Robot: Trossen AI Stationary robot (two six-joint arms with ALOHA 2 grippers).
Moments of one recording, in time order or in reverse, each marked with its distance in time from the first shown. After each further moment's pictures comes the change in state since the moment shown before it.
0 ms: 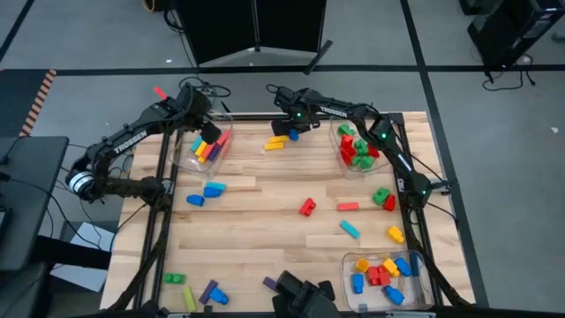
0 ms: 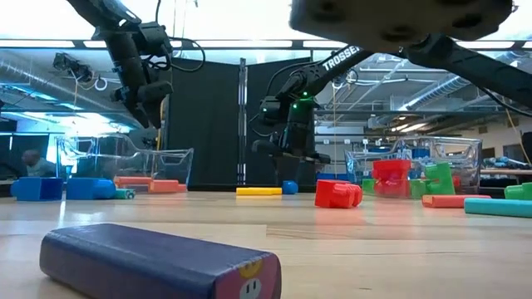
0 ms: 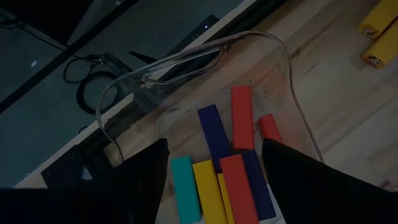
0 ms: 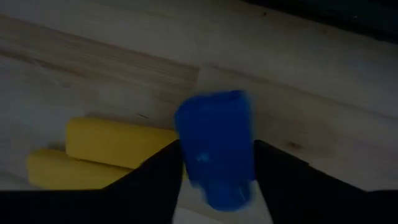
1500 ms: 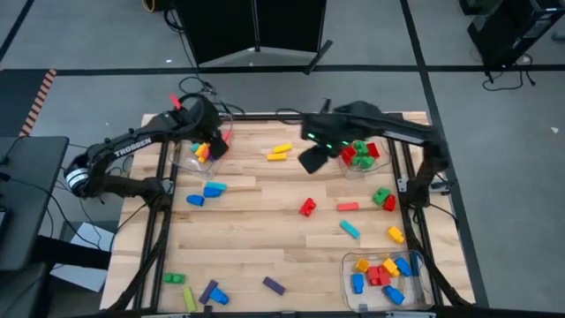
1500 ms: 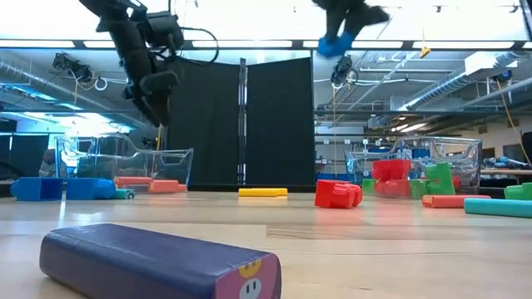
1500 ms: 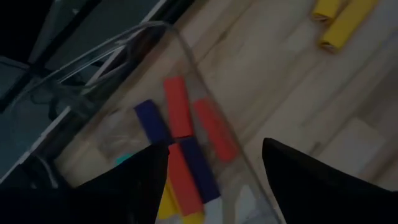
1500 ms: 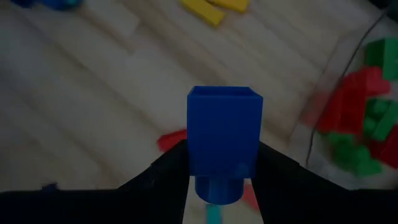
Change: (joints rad) left arm -0.227 0.000 0.000 -0.056 0.000 -0.061; right arm 0.478 -0.632 -0.028 -0.539 0.166 0.069
